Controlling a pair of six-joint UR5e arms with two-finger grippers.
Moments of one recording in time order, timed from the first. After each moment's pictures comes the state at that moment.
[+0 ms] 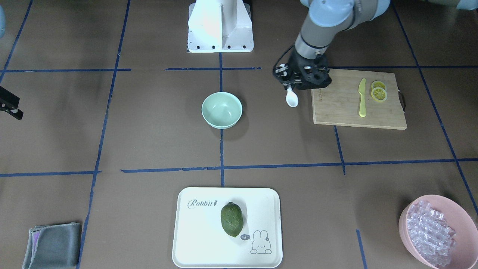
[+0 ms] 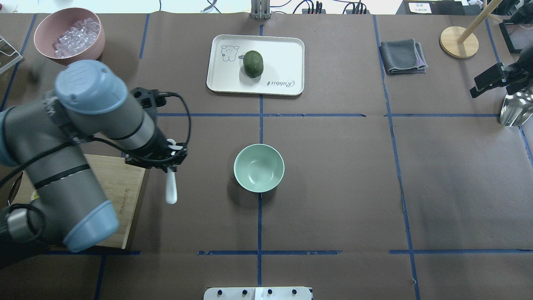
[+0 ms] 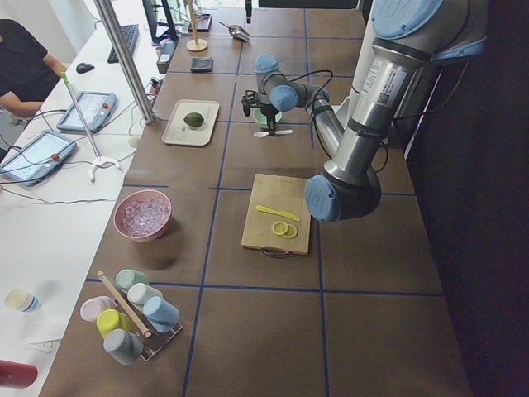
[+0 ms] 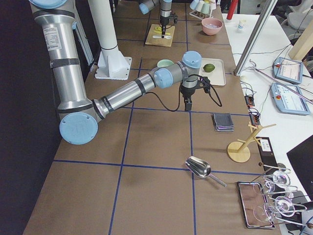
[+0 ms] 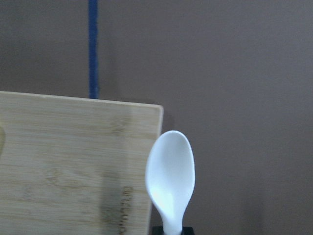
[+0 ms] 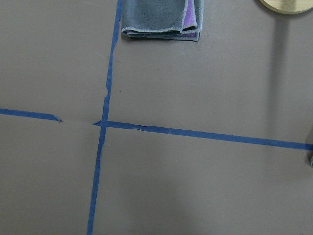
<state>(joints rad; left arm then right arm) -0.61 -2.10 -1.92 -1.45 -2.08 -1.31 1.24 -1.41 1.91 -1.66 2.31 0.41</state>
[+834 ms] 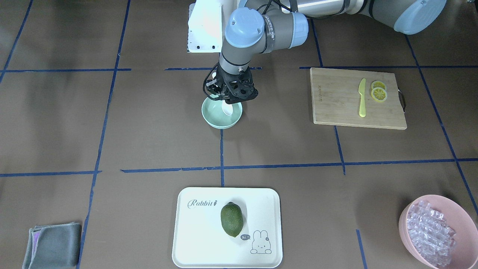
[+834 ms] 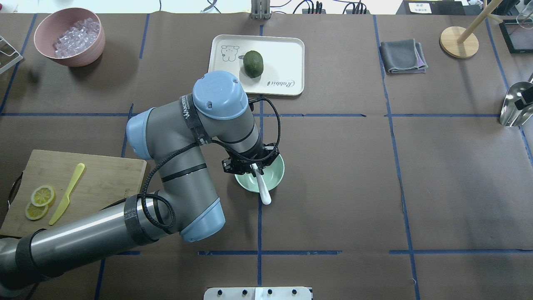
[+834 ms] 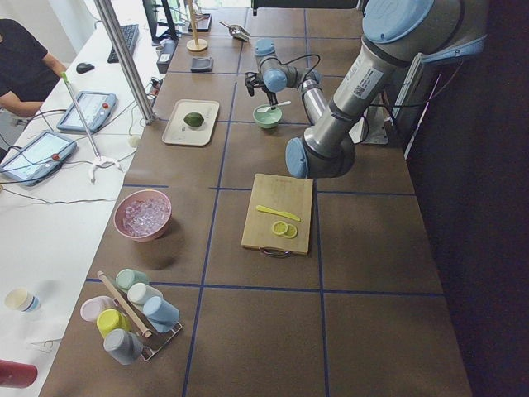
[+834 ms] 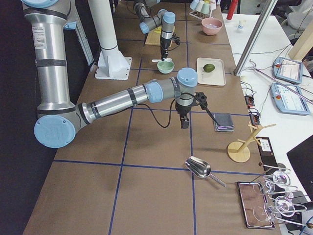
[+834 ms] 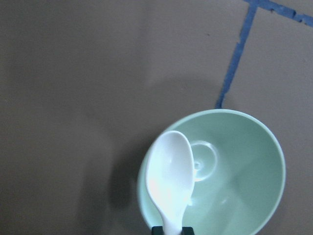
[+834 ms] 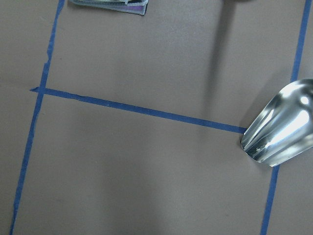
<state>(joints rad) -0.52 -2.39 -1.58 -1.62 -2.07 -1.55 1.34 -1.53 1.89 -1.66 2.31 0.16</state>
